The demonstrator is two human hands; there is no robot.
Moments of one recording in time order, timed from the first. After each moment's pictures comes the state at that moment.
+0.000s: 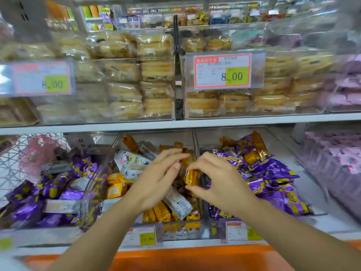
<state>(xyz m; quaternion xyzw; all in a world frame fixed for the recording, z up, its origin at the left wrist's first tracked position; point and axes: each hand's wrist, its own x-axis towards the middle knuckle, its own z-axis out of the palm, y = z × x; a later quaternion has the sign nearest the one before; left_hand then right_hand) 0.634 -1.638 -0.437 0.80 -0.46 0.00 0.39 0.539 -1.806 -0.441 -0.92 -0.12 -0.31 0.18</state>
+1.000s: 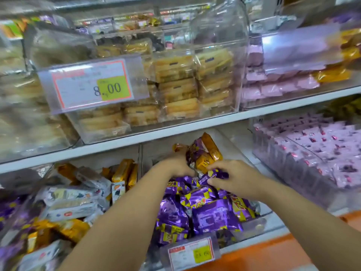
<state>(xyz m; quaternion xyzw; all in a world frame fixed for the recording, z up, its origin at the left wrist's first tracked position) 0.646 -1.859 -0.434 0.88 -0.43 -0.17 0.13 0.489 -1.959 -0.450 -0.95 0.13 -0.11 0.25</state>
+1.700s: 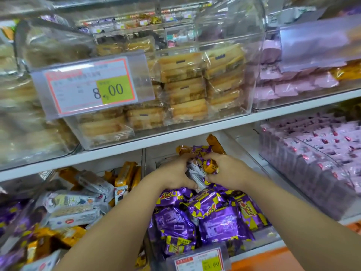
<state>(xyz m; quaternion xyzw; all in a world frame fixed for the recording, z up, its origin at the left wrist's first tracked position) 0.668 -1.838 -0.454 0.84 -0.49 -0.16 0.18 0.537 -1.962 -0.454 -0.95 0.18 -0.11 0.22</state>
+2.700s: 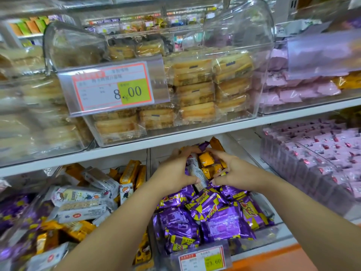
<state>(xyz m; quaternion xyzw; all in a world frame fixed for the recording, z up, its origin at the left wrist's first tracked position) 0.651 -1.813 -0.441 0.82 -0.51 -0.04 0.25 0.518 -1.960 -0.438 -0.86 0.08 -0.08 0.50</state>
